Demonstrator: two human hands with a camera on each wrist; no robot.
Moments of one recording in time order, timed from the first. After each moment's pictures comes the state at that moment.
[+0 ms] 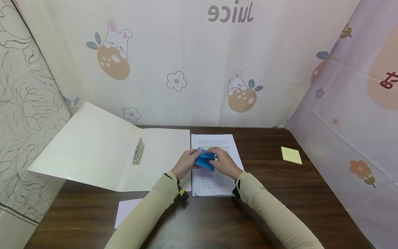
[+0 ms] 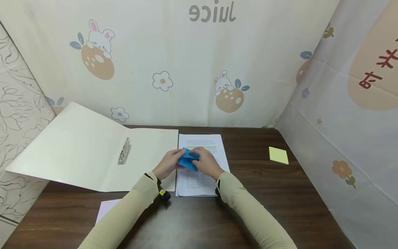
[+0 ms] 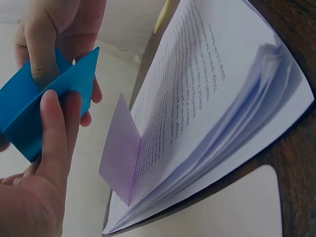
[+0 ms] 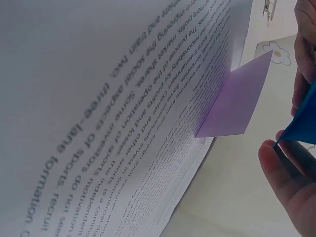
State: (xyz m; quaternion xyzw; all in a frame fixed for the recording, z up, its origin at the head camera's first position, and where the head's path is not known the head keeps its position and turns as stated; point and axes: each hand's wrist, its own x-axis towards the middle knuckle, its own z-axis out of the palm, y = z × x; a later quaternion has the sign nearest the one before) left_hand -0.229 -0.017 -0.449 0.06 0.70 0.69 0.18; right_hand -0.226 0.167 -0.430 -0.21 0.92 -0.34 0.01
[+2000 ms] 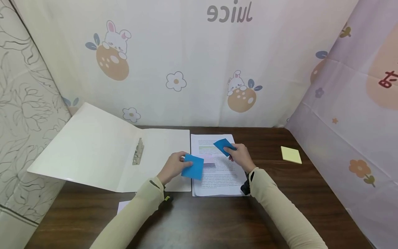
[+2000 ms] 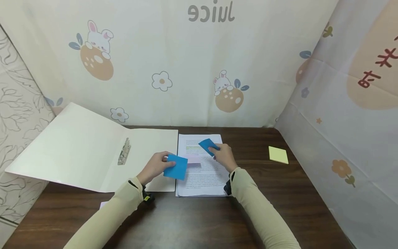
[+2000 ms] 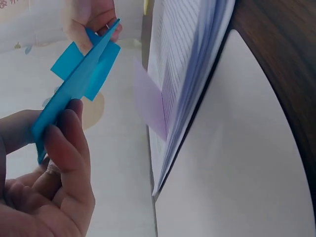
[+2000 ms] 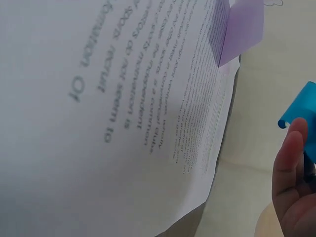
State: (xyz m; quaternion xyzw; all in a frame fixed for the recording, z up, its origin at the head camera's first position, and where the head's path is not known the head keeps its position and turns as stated) left_hand -0.201 -0.054 -0.429 0.05 0.85 0.51 0.10; right_hand -0.251 0.225 -0.427 0.00 0.89 -0.46 0.04
